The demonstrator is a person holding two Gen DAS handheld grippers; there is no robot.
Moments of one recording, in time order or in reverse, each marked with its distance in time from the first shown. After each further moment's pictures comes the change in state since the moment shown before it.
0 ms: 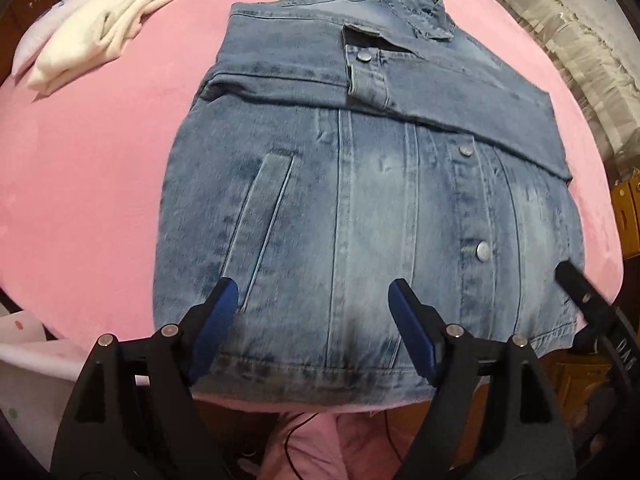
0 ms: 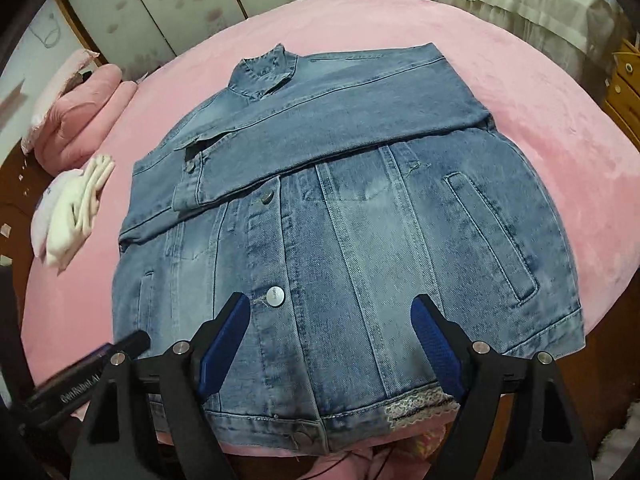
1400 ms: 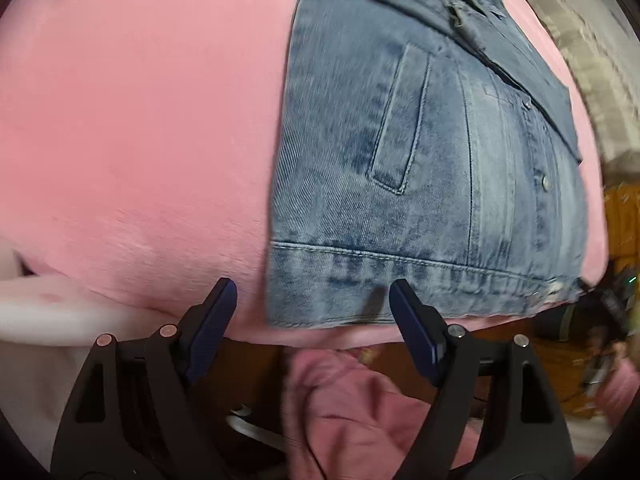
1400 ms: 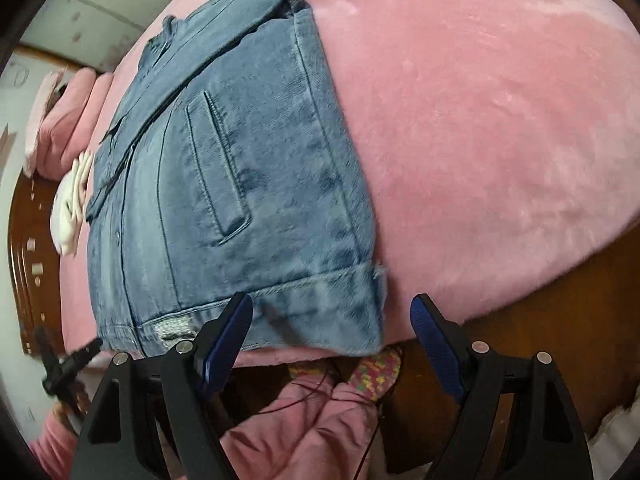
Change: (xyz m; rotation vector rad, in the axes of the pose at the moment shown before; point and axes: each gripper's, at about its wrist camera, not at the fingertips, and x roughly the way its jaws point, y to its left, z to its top) left arm 0.042 0.136 -0.063 -0.132 0.203 -0.164; right arm 0.058 -0.282 -0.019 0.123 0.313 0.156
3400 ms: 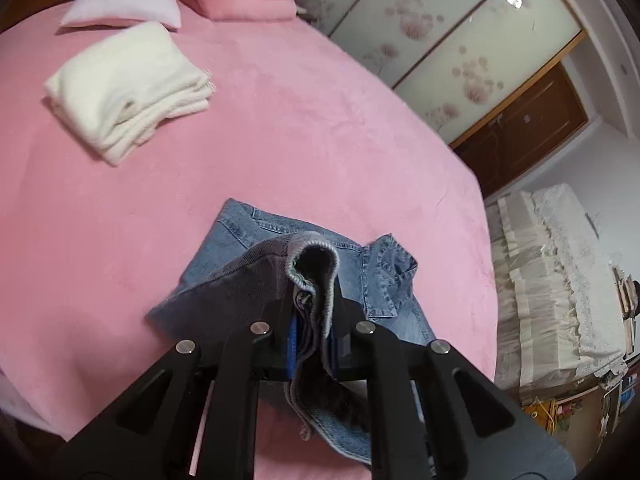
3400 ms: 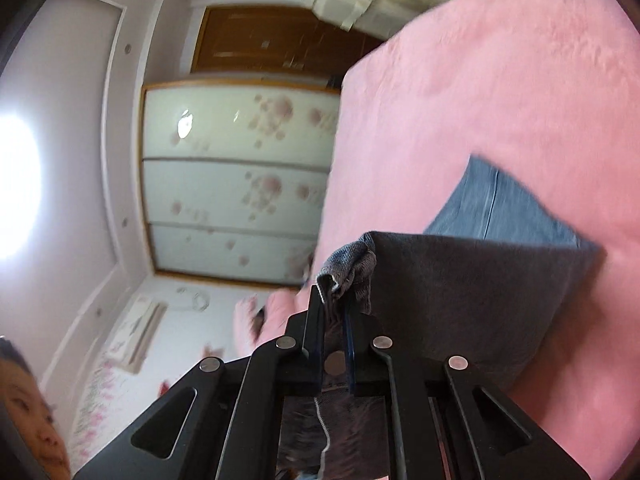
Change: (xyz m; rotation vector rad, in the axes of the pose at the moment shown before) left arm -0.200 -0.134 0.261 -0.350 -0.578 -0.183; right arm -0.151 0.148 0.164 0.512 -0.620 0.787
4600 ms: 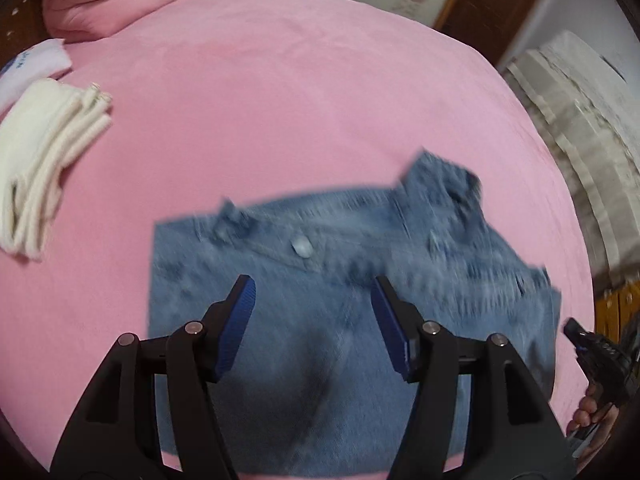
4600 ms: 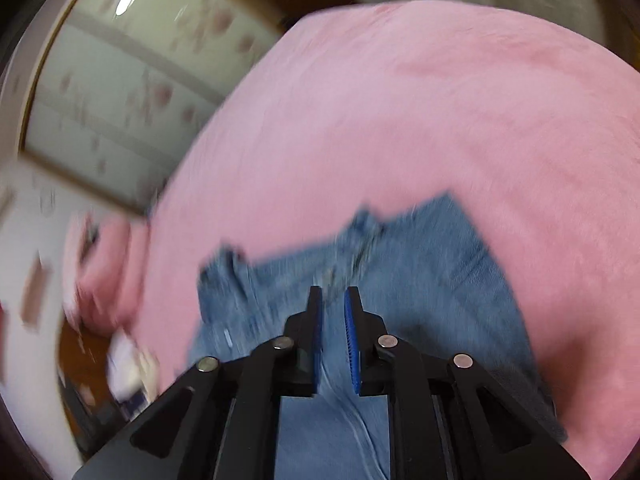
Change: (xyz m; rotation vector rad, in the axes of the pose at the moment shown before) left arm 0.203 -0.049 -0.023 0.459 0.202 0.120; right arm 0.189 0.013 -0.051 -0.491 0.272 -0.547
